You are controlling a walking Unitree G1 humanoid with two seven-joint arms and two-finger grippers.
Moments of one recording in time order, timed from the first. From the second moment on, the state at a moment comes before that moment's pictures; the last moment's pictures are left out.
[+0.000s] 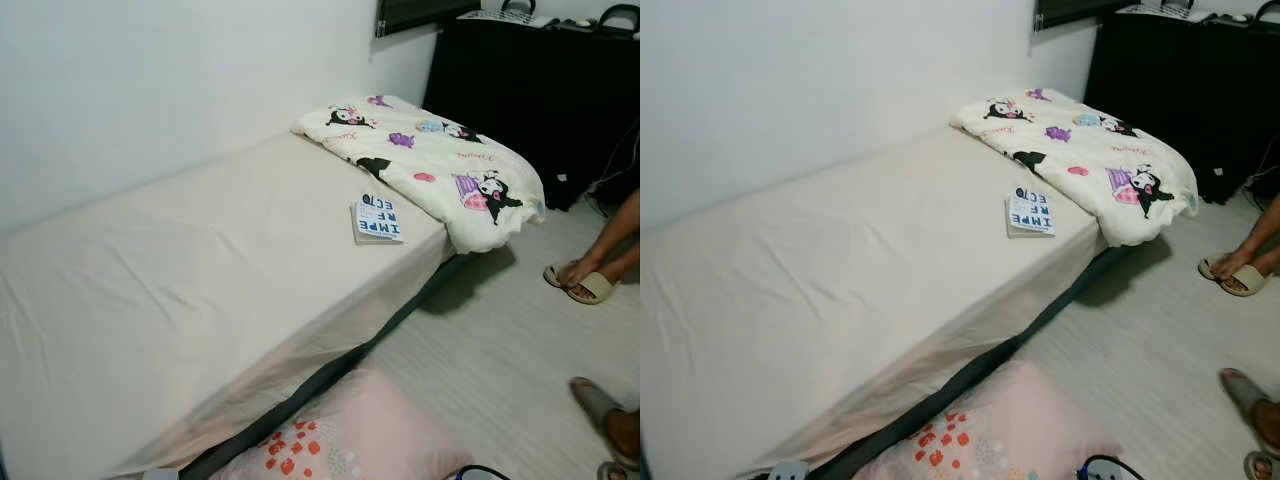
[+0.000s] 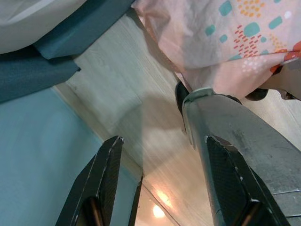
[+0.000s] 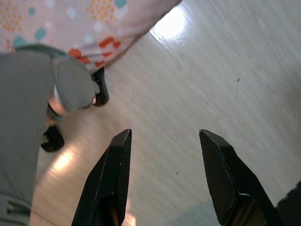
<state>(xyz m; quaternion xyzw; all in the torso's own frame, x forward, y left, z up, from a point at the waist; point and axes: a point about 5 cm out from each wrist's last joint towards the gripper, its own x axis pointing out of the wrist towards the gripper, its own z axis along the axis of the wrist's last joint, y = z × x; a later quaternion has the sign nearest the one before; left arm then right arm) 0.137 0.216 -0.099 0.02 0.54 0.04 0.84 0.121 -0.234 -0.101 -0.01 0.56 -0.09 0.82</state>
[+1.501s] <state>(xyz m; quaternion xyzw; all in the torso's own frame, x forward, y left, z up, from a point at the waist) 0.130 0.216 -0.101 0.02 0.55 0.01 0.83 0.109 -0.243 -0.103 -0.07 0.60 -0.07 0.80</state>
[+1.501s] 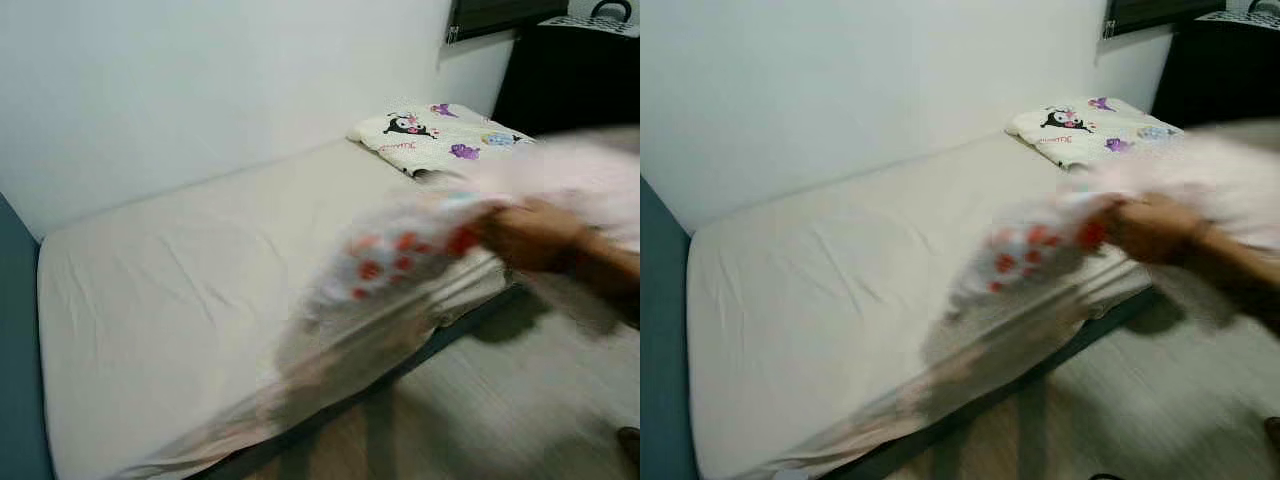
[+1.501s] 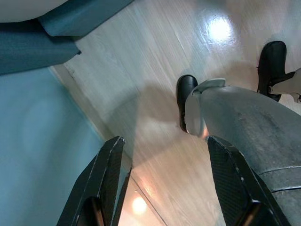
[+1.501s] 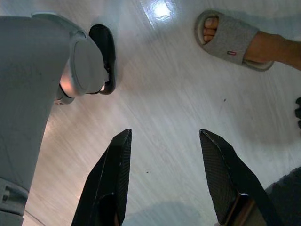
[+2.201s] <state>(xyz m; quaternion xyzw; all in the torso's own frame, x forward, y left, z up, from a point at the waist) 0.128 0.211 -0.103 0.02 0.55 0.01 0.83 0.109 -0.249 -0.101 -0.08 0.59 -0.10 0.80</state>
